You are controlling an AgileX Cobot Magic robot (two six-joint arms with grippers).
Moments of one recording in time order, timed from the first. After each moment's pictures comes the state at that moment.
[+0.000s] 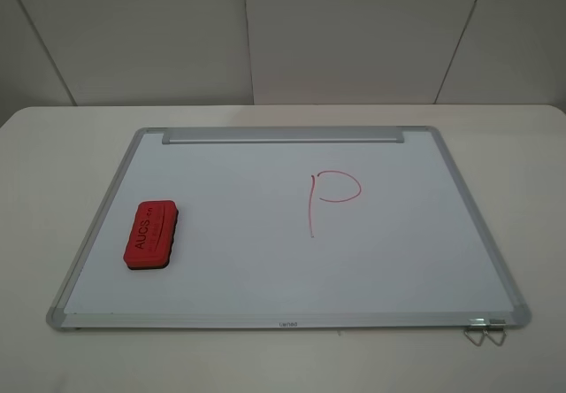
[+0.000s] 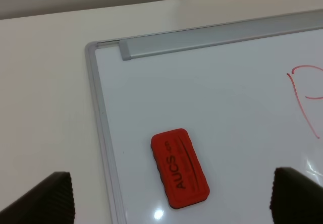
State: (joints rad) left arm -0.45 0.62 -0.87 0.14 0.99 -0.26; right arm 0.02 0.00 -0.52 -0.06 1.06 0.10
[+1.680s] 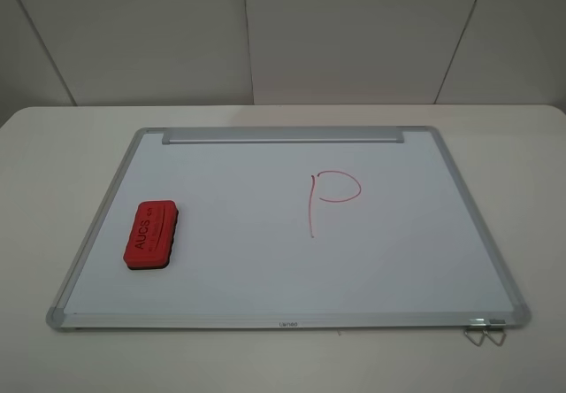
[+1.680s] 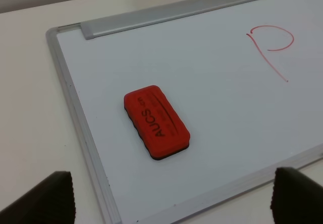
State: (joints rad) left arm -0.45 0.02 -0.51 0.01 1.07 -0.07; right arm 0.02 0.00 -0.52 -0.06 1.06 0.10
